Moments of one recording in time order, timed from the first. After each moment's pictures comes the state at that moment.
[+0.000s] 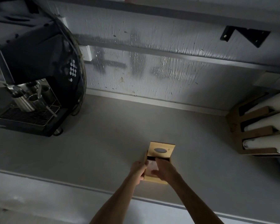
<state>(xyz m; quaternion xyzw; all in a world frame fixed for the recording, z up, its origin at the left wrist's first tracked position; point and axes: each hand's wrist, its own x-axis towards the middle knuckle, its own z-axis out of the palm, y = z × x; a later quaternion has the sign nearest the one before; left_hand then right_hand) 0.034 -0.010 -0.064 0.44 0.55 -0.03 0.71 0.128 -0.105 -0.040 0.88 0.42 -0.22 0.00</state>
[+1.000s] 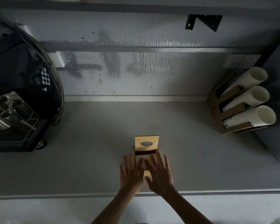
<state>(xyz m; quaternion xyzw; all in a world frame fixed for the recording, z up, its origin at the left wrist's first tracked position) -0.009 -0.053 -0.080 0.96 0.27 0.00 0.11 0.083 -0.173 -0.068 0.89 0.46 -0.04 0.05</state>
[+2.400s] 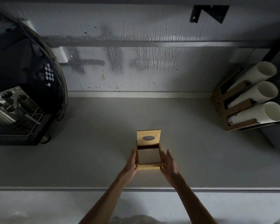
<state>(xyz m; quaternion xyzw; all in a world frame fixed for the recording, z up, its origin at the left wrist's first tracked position) 0.015 -0.027 -0.047 0.48 0.39 -0.04 0.78 0.110 -0.184 -0.065 0.65 0.00 -0.43 -0.63</state>
